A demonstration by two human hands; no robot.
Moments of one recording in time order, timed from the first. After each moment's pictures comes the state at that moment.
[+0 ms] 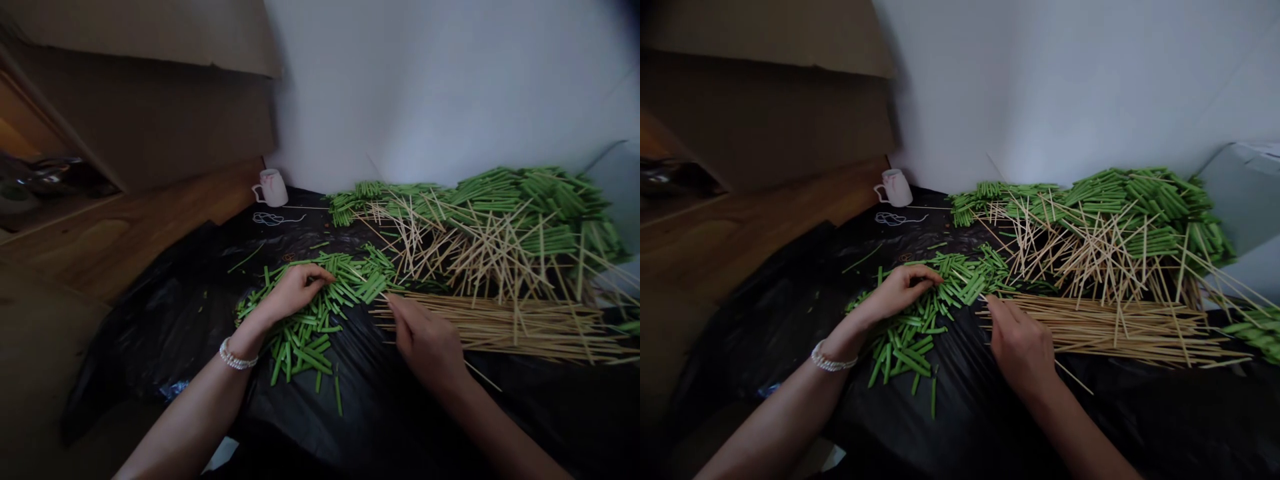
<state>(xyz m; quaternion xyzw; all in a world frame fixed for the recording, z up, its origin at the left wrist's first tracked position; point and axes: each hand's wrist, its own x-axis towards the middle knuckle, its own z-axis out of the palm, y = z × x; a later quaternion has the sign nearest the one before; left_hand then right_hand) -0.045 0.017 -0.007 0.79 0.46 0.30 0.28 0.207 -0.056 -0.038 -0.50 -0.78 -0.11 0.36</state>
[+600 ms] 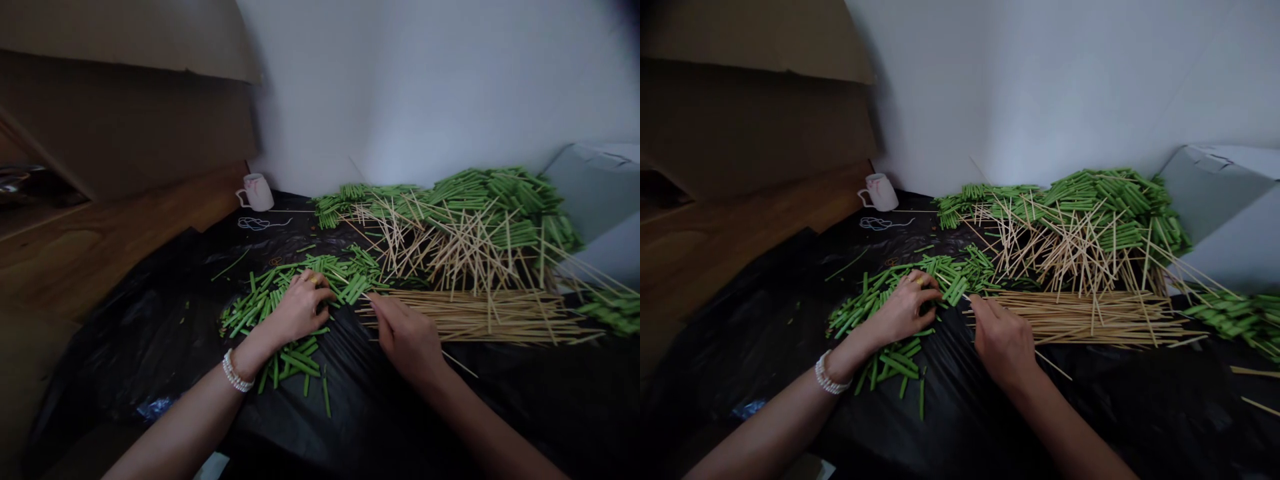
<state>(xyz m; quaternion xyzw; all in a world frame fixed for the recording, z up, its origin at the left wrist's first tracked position) -0.017 -0.002 -0.015 0.90 0.40 0.18 0.06 0.202 -0.058 -0.033 -0.52 -0.78 -0.07 0.34</state>
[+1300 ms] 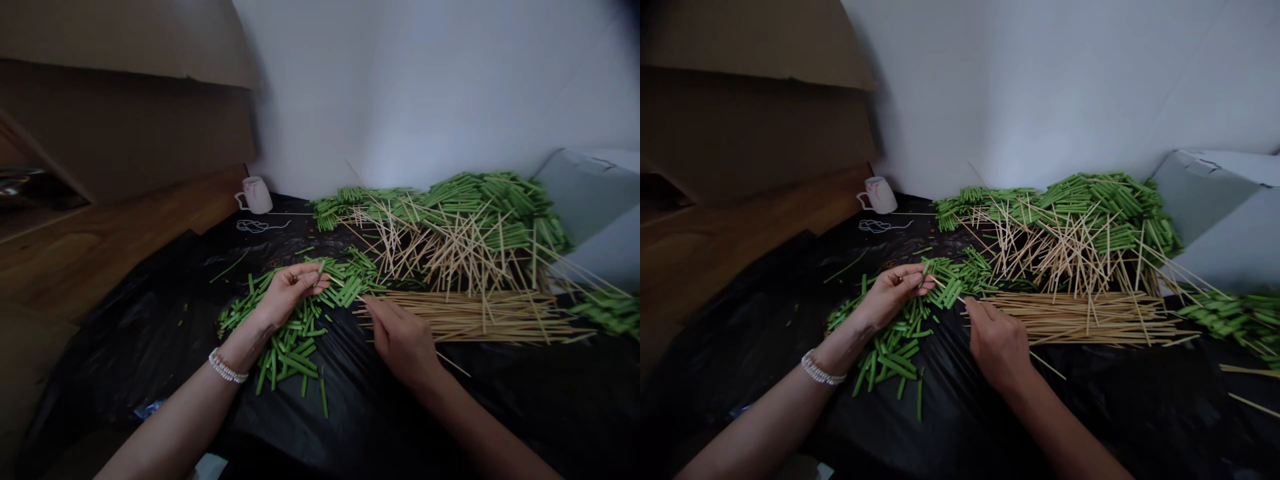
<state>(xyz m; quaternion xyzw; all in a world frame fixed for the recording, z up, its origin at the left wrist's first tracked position) -0.020 0.011 -0.015 0.47 0.38 0.50 0.62 0.200 -0.060 -0.033 -0.50 -0.79 -0.07 0.35</state>
